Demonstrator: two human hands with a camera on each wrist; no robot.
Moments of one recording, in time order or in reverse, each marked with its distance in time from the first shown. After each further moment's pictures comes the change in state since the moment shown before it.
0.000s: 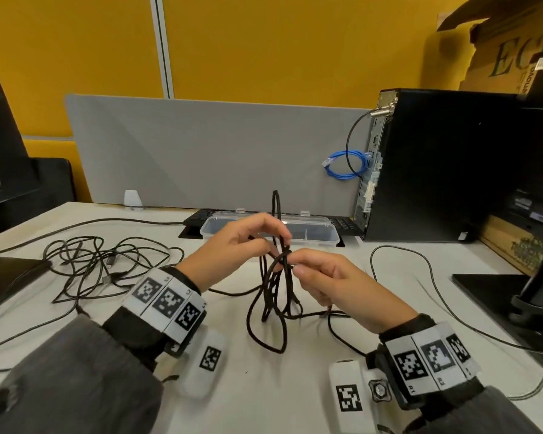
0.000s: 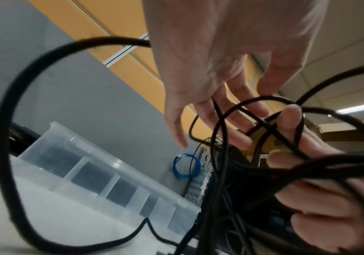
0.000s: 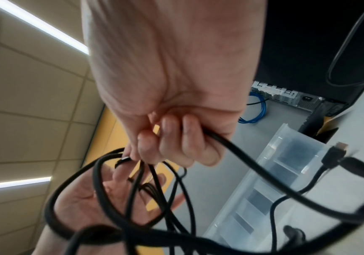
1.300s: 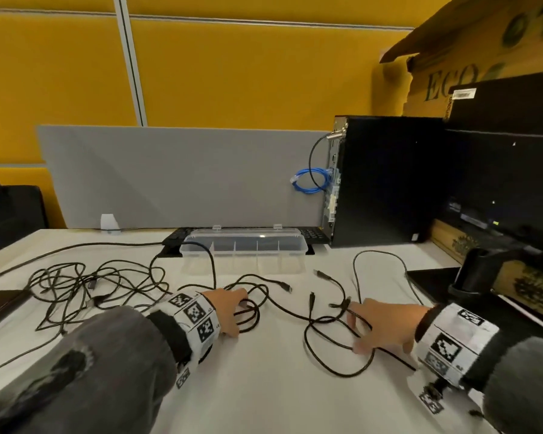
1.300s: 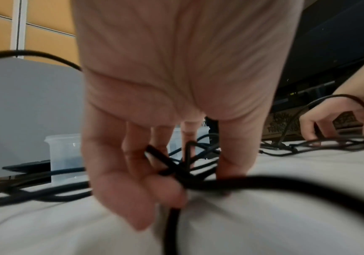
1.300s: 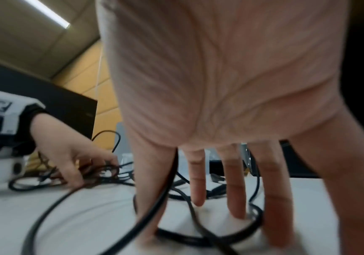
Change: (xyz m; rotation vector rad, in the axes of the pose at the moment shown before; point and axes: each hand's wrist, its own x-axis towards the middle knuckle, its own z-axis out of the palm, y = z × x) left_hand -0.002 -0.033 0.030 1.097 -0.540 -0.639; right_hand -0.068 0.017 -0.061 -0.948 -0.298 0.741
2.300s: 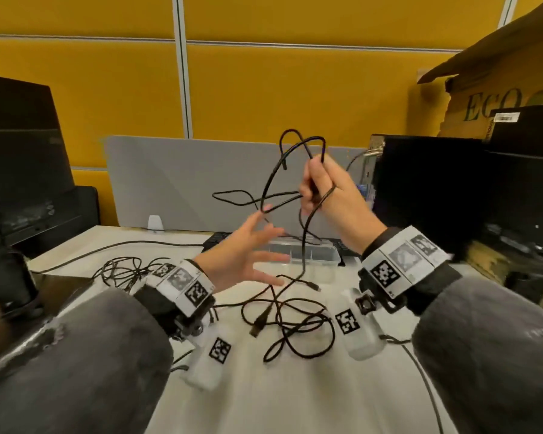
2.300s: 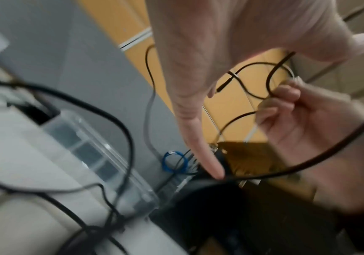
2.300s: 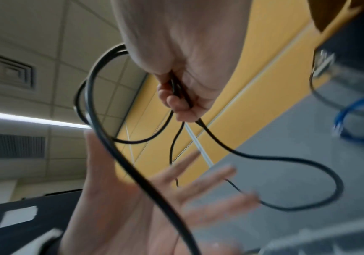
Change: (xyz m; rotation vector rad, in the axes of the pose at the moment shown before) left_hand -0.071 -0.031 -0.060 -1.648 0.141 0.538; right_hand -0.011 -0.144 -0.116 1.039 0.852 -0.909
